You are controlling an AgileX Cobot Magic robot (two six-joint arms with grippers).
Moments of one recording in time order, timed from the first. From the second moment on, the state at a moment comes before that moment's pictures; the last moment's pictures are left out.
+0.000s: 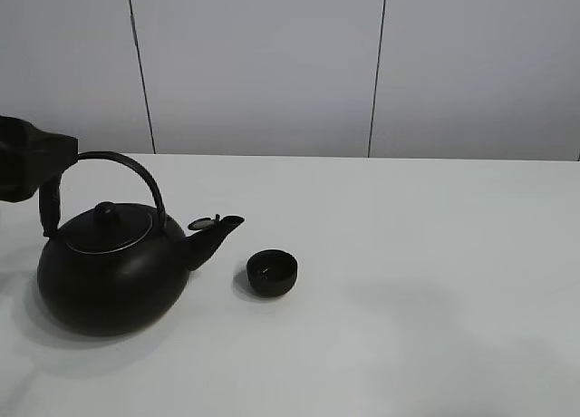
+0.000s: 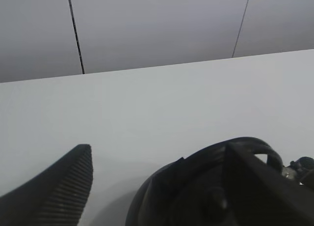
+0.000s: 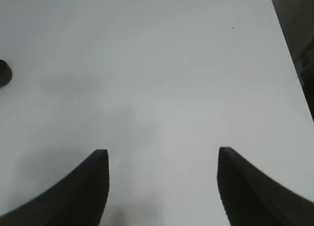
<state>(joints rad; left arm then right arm) -0.32 1.47 -0.32 0.02 -0.76 -0.01 -0.02 0.06 -0.47 -0.04 1.08 -0.02</state>
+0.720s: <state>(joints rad) -0.32 1.71 -0.32 0.01 -0.92 0.03 -0.02 0.06 -0.47 -0.04 1.08 -0.02</state>
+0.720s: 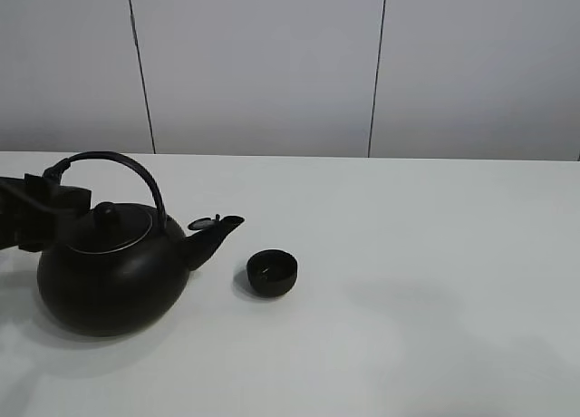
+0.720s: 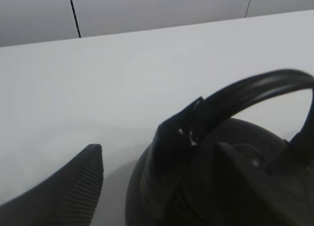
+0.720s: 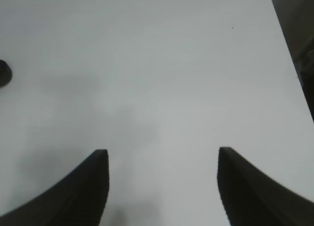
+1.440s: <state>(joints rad) -0.31 1.73 -0.32 -0.02 -0.97 0.00 -0.02 0.06 -0.47 -0.04 1.08 -0.02</state>
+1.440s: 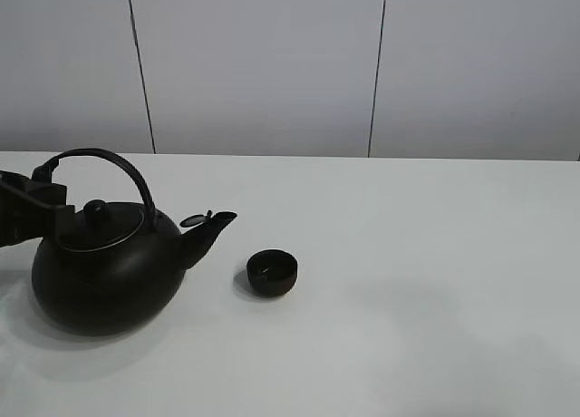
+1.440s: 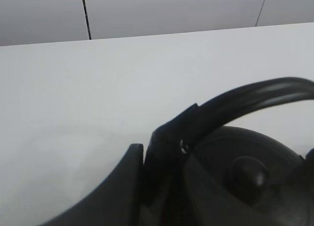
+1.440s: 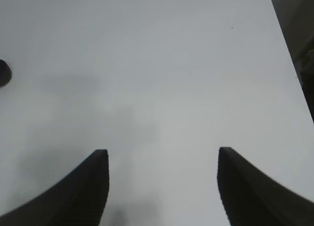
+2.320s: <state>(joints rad) -0.46 1.40 -0.43 0.01 -0.60 0.11 -0.02 0.06 -0.47 -0.04 1.08 -0.02</state>
